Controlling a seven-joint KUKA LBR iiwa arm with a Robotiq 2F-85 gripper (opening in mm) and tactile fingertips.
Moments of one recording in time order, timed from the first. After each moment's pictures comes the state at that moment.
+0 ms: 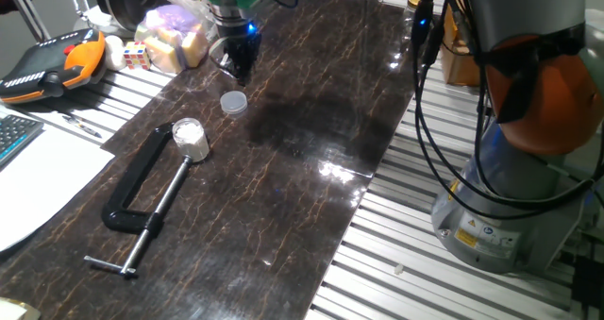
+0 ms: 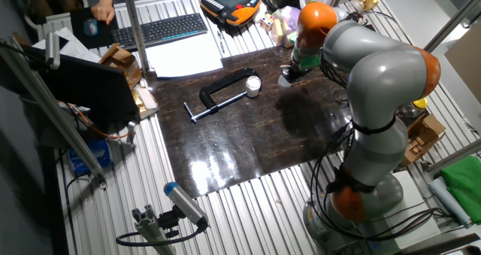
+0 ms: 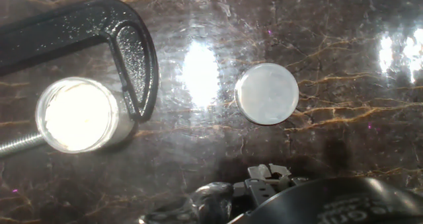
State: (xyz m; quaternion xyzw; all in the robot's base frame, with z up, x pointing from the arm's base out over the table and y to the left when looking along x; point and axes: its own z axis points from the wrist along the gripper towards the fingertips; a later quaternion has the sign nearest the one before) arm 0.576 -0.054 0.133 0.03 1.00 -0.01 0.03
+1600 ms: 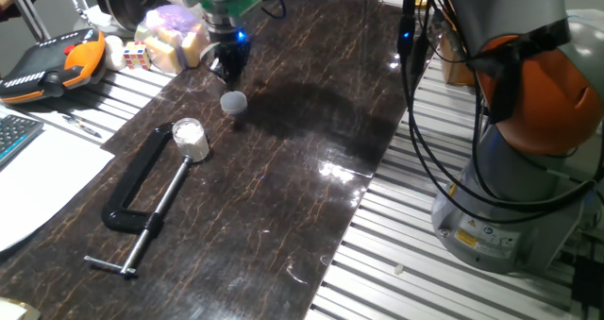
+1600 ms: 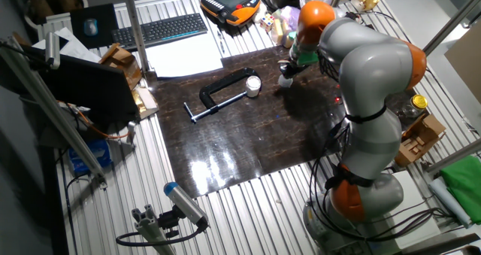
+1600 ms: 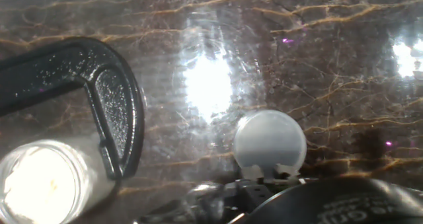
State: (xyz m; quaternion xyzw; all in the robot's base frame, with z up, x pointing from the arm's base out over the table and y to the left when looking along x) arm 0.618 -0.065 0.092 0.05 1.00 0.00 0.04
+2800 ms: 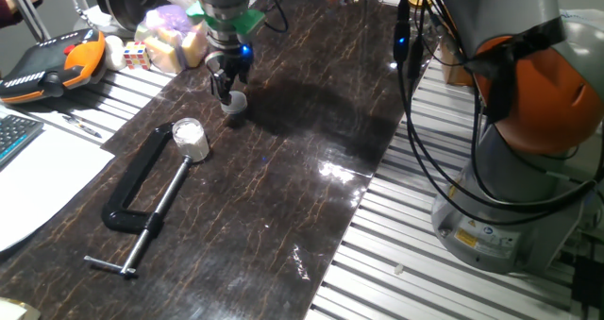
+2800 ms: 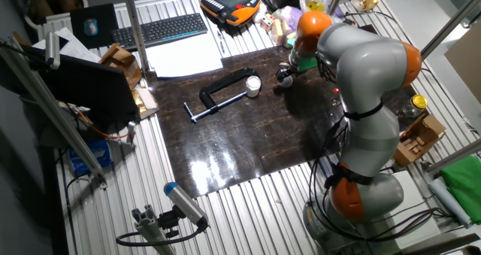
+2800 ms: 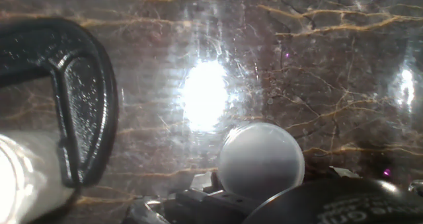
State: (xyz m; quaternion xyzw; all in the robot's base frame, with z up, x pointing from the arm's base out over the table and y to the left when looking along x) arm 0.624 -0.082 0.047 -0.01 1.00 0.00 0.05
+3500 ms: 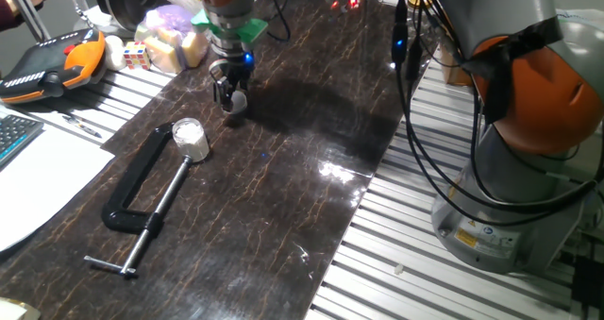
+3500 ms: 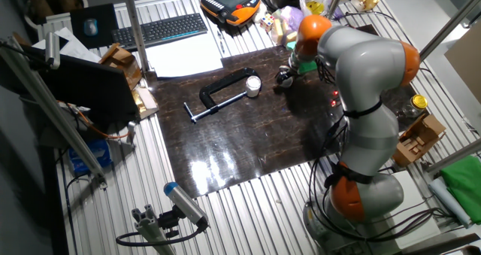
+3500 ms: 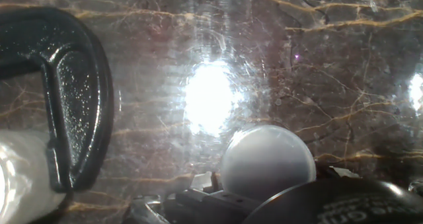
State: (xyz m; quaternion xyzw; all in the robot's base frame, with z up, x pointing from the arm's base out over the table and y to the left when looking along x) arm 0.628 -0.079 0.032 -0.02 1.00 0.01 0.06
